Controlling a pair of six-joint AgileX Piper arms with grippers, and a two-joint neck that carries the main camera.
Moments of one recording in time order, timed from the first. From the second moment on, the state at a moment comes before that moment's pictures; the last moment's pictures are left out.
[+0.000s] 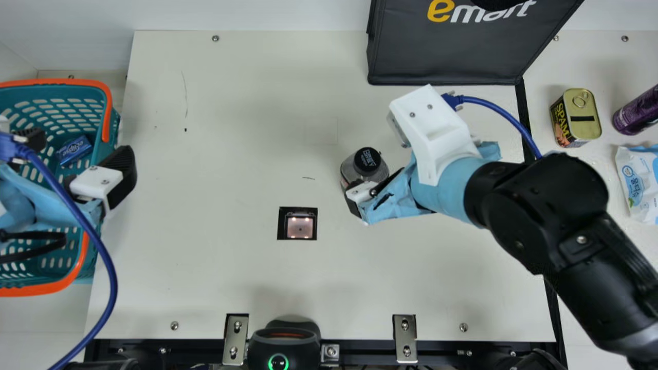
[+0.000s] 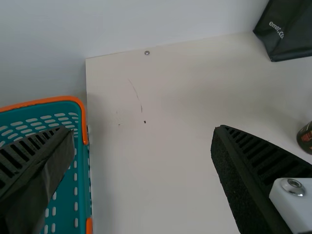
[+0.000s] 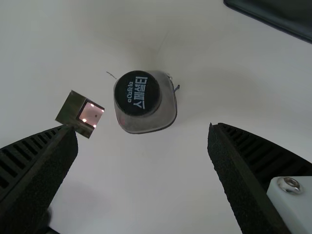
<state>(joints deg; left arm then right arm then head) 2.0 50.0 -58.2 -14.7 53.0 19.6 32.1 73.9 -70.3 0.6 58.3 6.3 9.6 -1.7</state>
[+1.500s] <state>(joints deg) 2.0 50.0 -58.2 -14.7 53.0 19.6 37.0 78.7 -59.0 -12.5 33.4 22.6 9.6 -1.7</state>
